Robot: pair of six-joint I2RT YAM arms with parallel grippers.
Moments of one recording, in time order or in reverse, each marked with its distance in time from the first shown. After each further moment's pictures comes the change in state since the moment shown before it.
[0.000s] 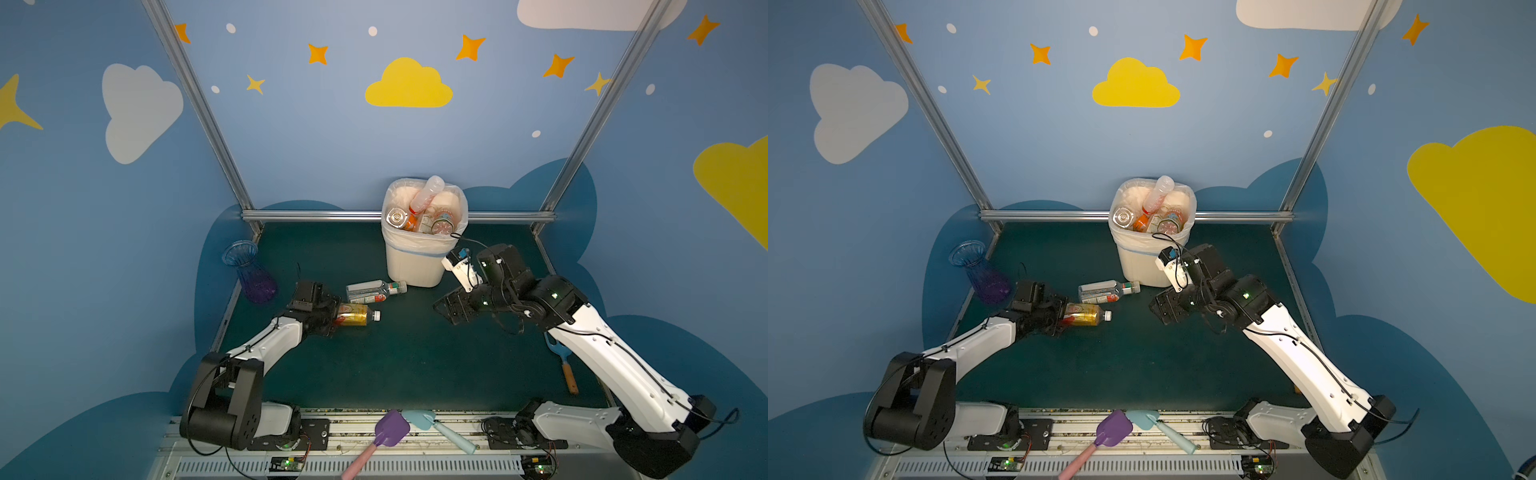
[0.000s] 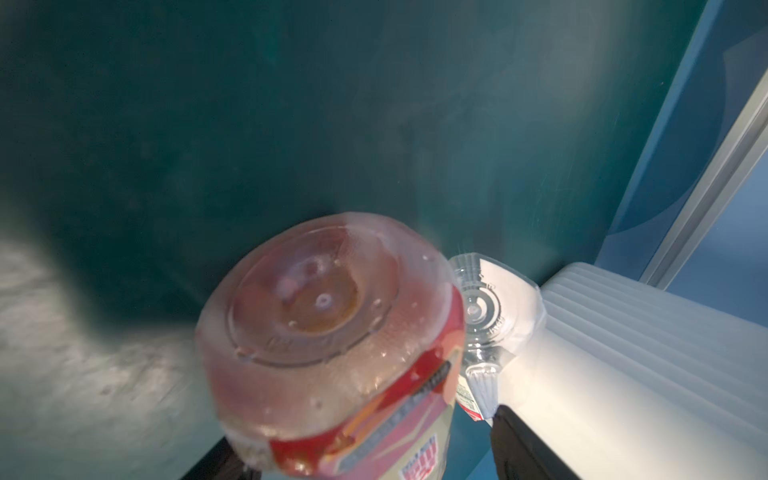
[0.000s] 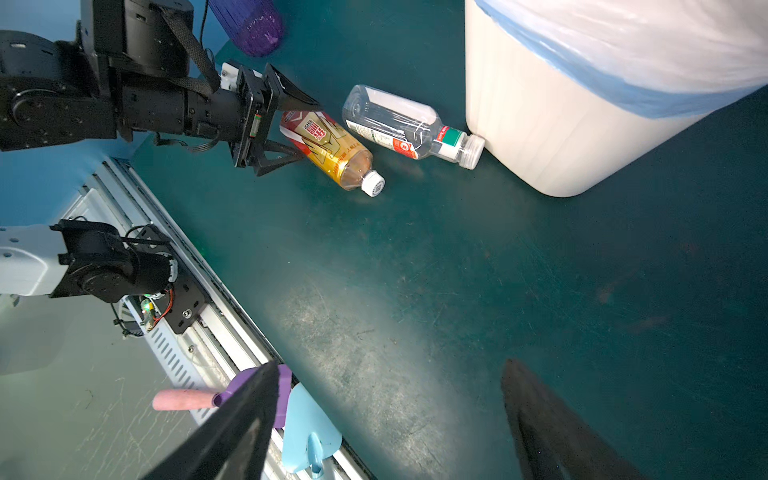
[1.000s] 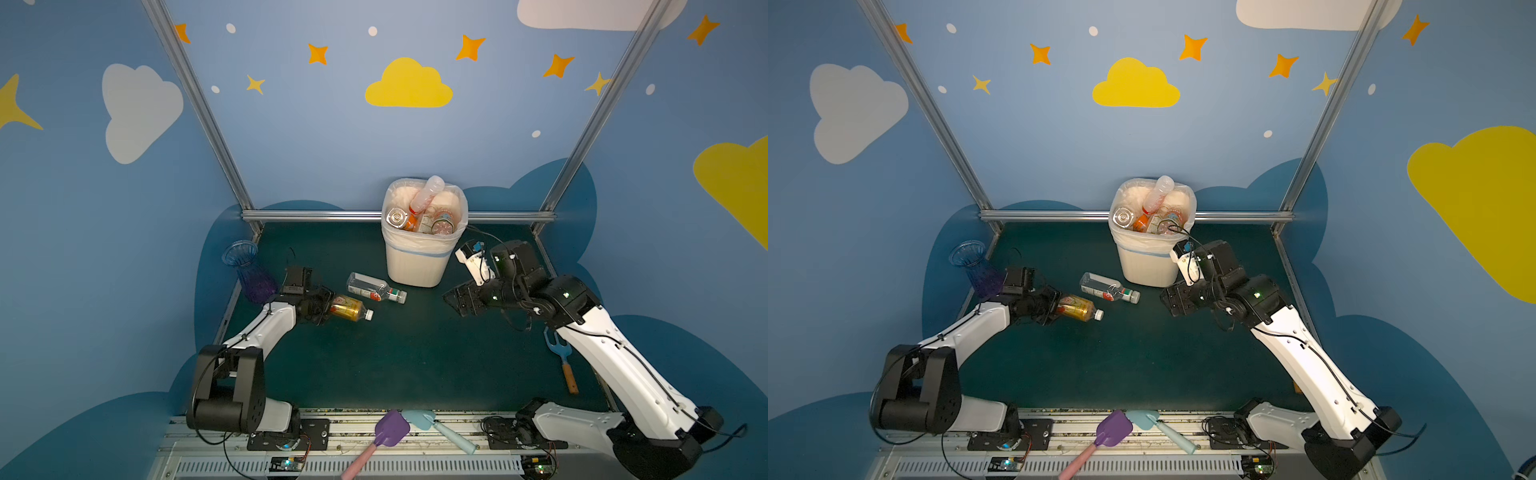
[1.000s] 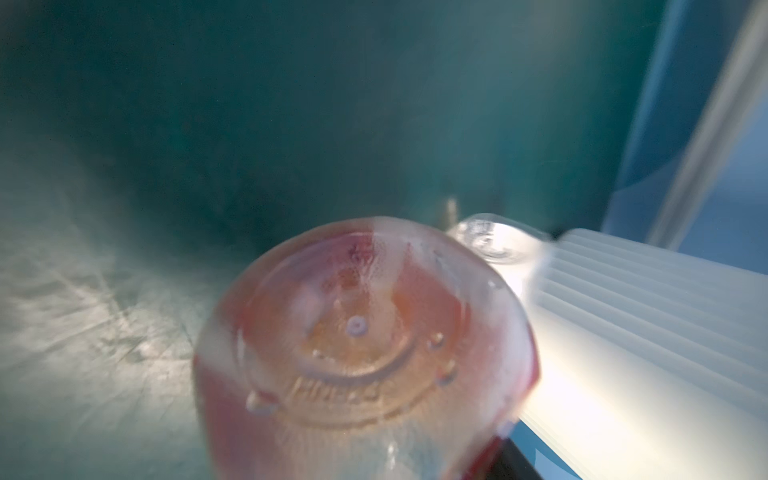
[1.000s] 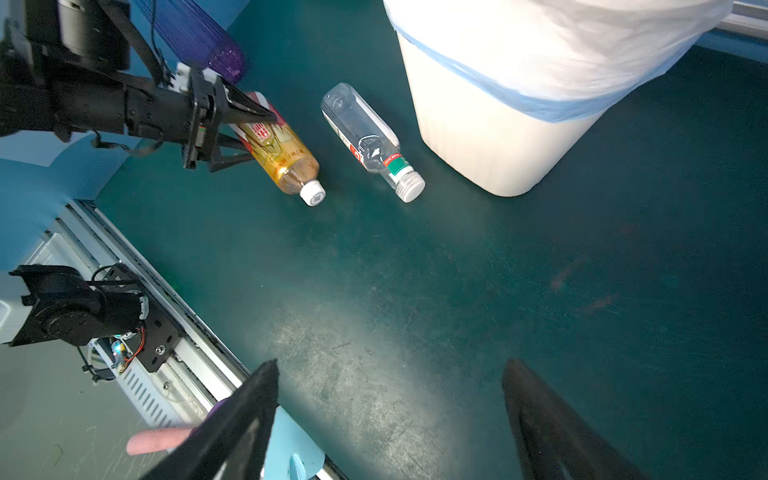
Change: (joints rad) left arm 0.119 -0.001 0.180 -0.200 0.109 0.272; right arm -0.077 -0.035 0.000 0.004 0.039 0.018
